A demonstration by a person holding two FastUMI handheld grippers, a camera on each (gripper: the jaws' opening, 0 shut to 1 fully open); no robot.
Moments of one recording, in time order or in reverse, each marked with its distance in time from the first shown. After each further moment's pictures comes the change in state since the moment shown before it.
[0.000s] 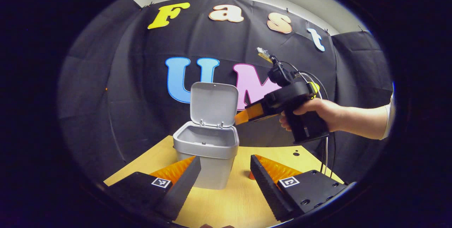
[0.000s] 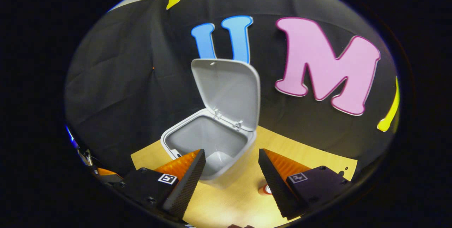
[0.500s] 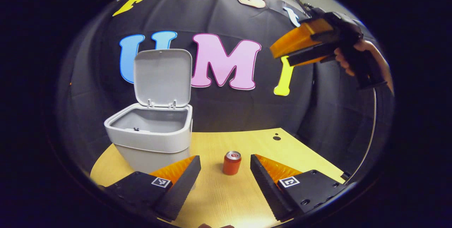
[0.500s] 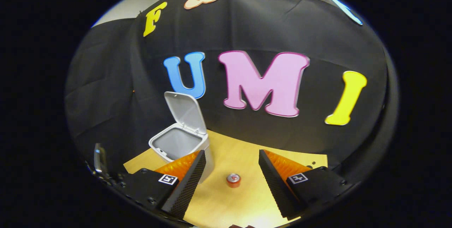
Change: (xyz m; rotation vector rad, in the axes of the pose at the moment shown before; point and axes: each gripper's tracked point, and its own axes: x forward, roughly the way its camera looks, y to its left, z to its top) left arm 0.110 -0.089 -0.085 0.068 0.153 -0.236; right arm -0.174 -0.109 0.016 0.080 -0.153 -0.247
